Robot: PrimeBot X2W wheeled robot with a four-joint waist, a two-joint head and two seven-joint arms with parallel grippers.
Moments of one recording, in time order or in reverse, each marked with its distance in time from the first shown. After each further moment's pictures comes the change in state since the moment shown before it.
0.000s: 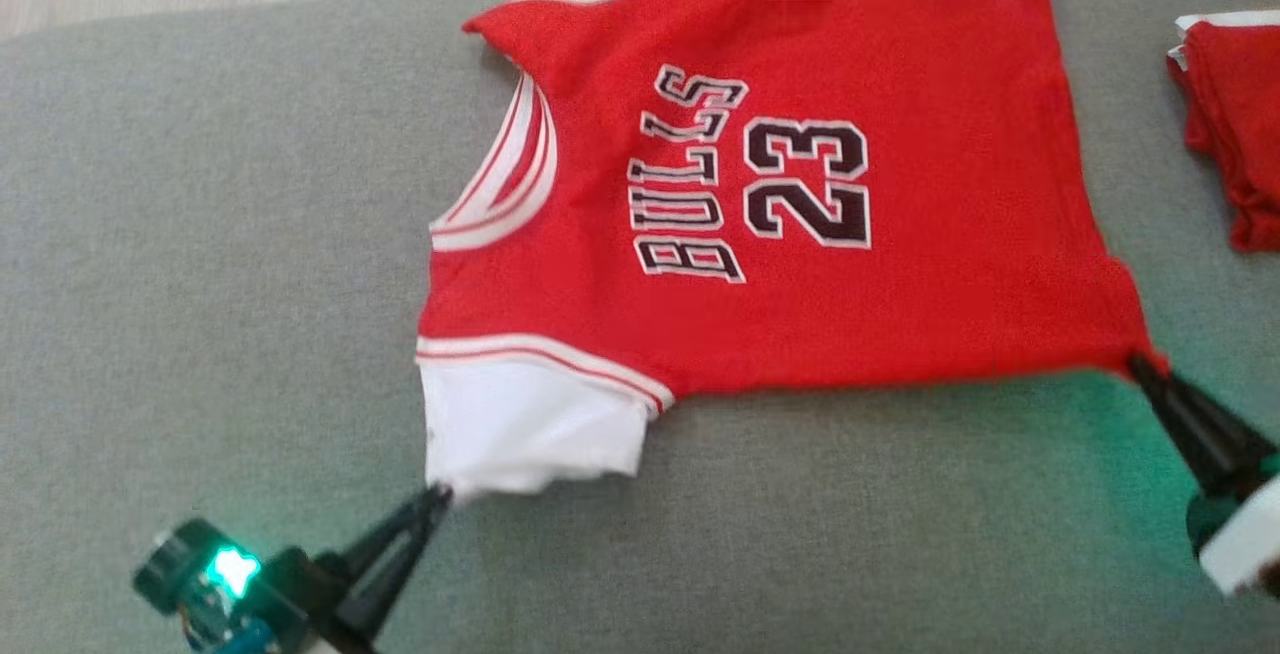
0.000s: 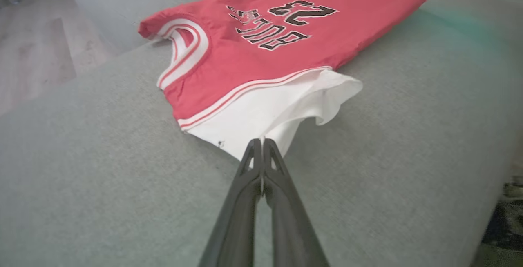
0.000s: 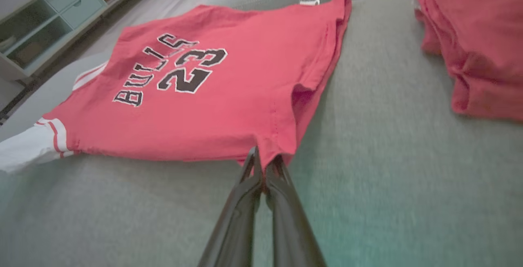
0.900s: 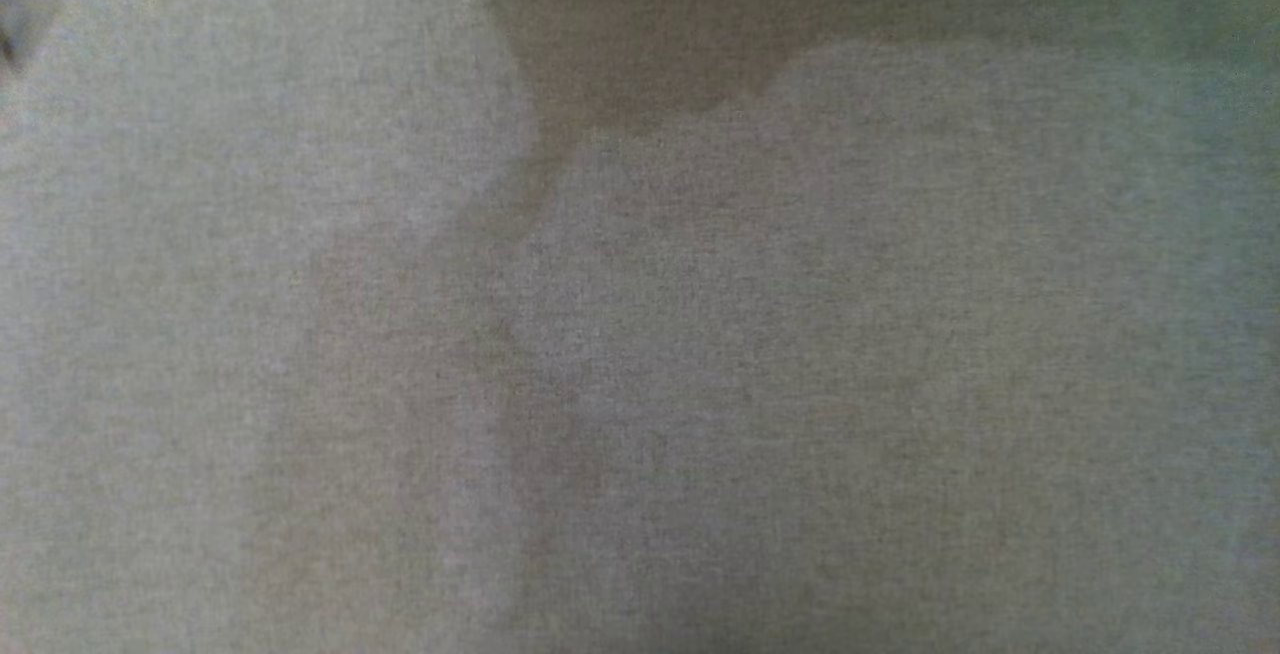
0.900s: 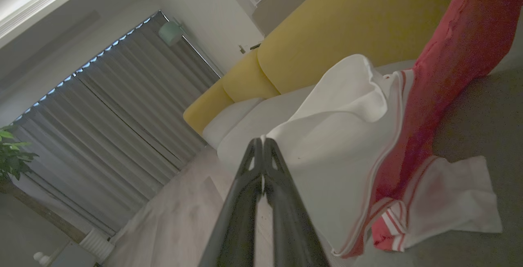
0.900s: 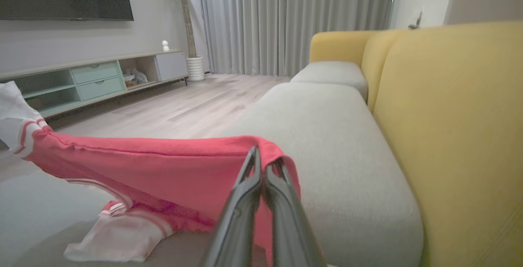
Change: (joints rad) left arm -0.988 -0.178 0.166 0.492 0.228 -0.258 -0.019; right arm -0.887 -0.002 0.030 0.162 -0.061 0.000 0.003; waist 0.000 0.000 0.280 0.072
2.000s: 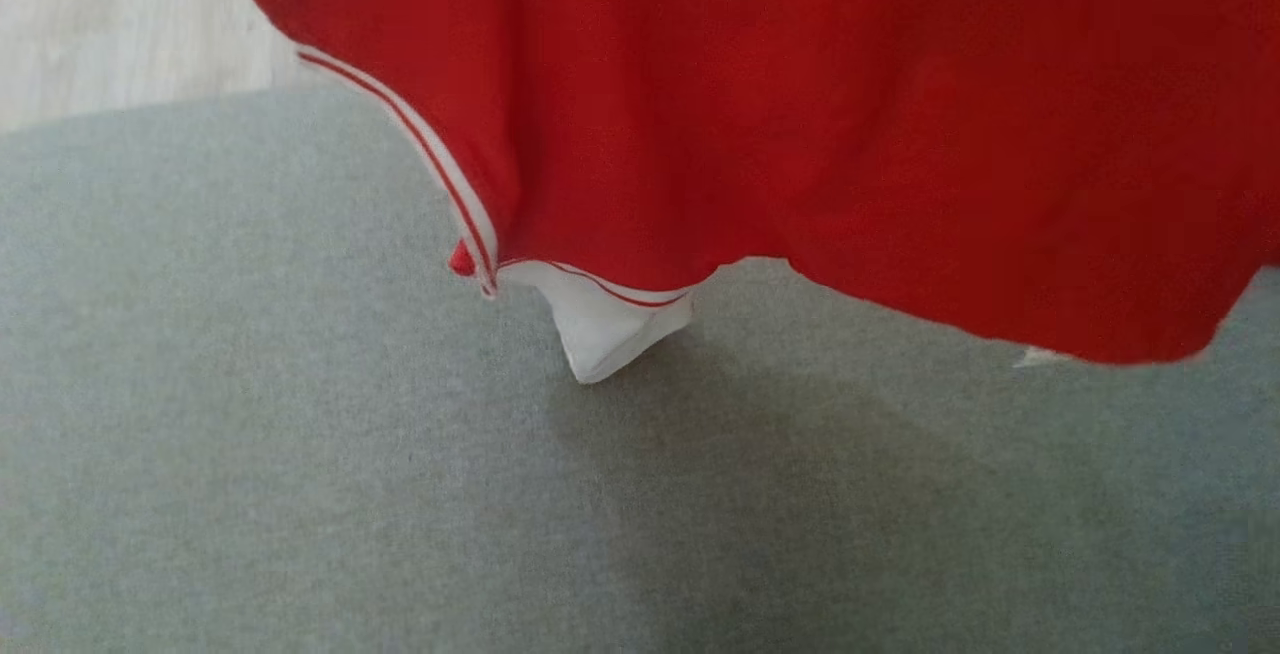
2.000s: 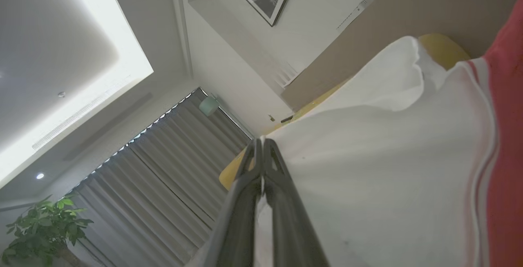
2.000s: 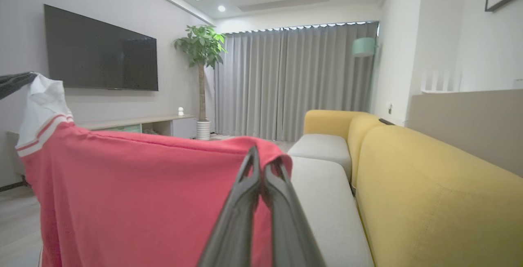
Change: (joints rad) left arm -0.037 0.246 0.035 -0.332 -0.159 -0.052 0.279; right arm 0.482 -0.117 -0.504 -0.486 0.095 0.000 0.277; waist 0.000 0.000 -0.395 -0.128
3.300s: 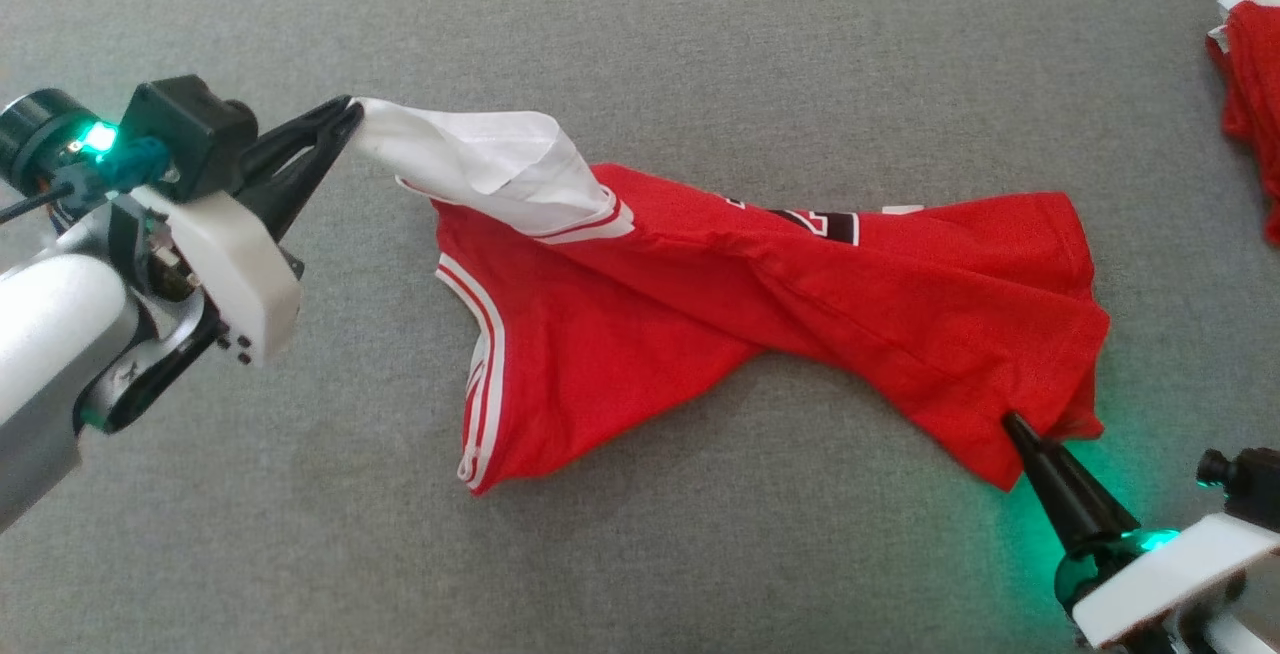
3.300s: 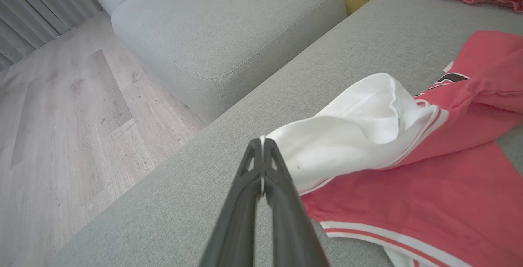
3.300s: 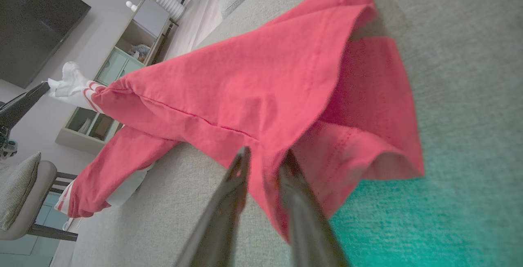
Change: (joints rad) left arm 0.416 -0.087 -0.179 0.035 -0.231 0.021 0.092; right arm 0.627 0.388 0.321 0.189 0.066 0.000 -0.246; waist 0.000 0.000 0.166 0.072
